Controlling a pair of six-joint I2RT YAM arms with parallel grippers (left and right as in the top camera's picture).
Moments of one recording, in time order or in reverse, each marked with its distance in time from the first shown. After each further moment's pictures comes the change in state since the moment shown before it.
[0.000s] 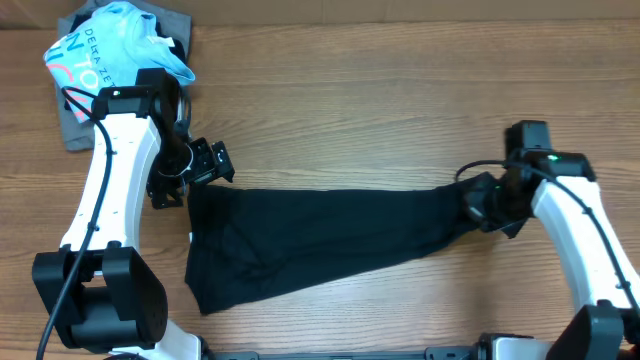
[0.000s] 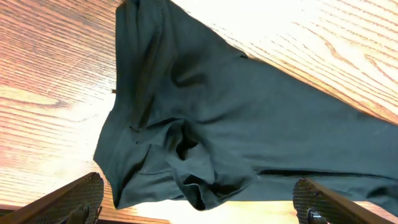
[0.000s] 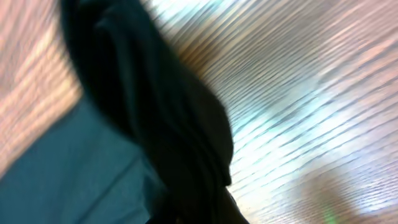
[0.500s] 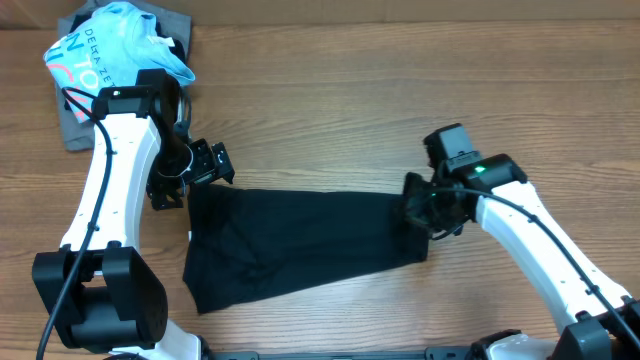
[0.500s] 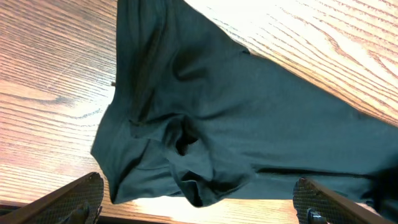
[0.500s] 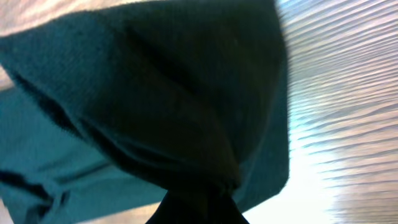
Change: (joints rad) left arm 0.000 0.000 0.000 -0.011 0.000 0.000; right arm 0.370 0.001 0.000 0.090 -0.071 0.034
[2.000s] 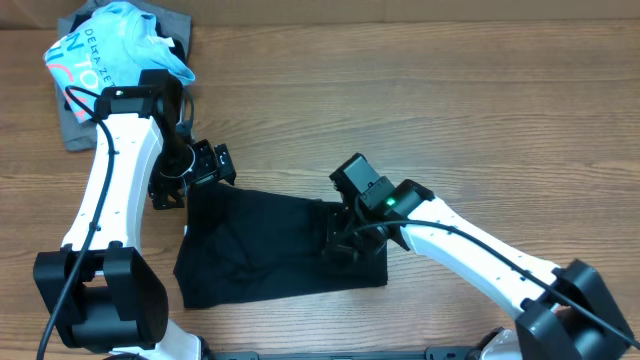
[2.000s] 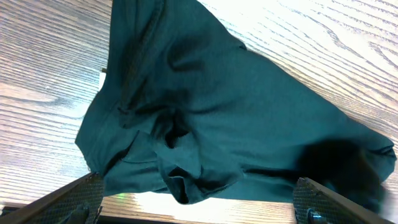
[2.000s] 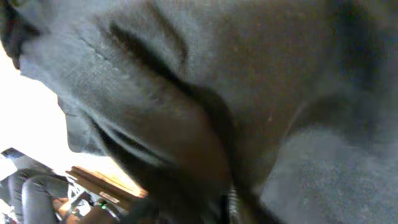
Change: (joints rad) left arm -0.013 0.000 0.000 -0.005 0.000 0.021; right arm 0.387 0.140 -0.001 0.311 -0.203 0.189
